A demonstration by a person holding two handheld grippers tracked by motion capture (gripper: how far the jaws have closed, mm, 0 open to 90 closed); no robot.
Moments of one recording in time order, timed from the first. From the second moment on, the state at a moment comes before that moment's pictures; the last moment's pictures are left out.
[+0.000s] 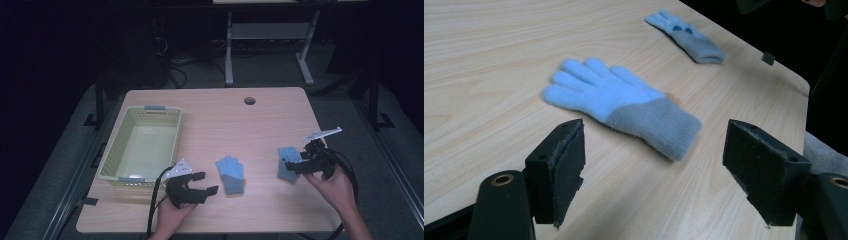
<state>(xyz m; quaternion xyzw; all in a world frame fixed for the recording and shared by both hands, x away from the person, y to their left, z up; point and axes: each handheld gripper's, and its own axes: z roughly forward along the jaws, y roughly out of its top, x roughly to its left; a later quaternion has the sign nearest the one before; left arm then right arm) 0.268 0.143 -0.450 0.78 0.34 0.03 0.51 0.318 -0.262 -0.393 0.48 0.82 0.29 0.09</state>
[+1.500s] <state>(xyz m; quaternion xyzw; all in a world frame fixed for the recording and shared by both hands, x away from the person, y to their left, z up) 0.267 0.141 -0.449 0.79 0.34 0.03 0.51 0.359 -0.260 -0.415 0.51 0.83 0.24 0.06</state>
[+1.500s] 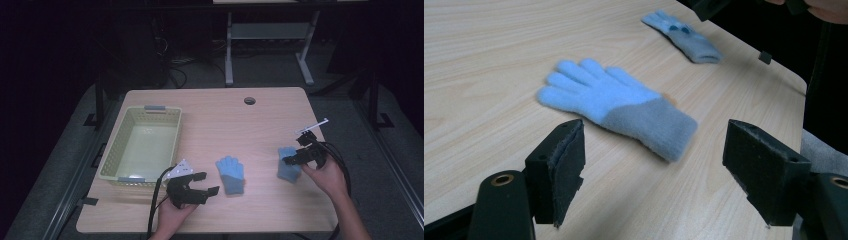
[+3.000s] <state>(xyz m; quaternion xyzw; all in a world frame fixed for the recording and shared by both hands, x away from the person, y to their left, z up) 0.266 0.138 -0.451 0.79 0.34 0.02 0.51 0.371 -0.242 -0.439 0.52 0.84 0.13 0.05</state>
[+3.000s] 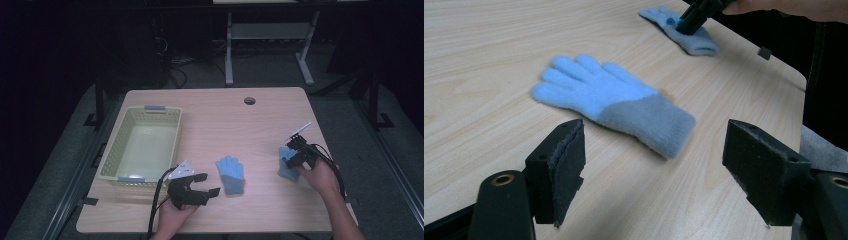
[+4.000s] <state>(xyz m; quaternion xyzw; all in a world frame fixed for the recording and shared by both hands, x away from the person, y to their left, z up) 0.267 0.141 -0.451 0.79 0.34 0.02 0.51 0.352 -0.246 -0.406 0.51 0.84 0.19 0.06</state>
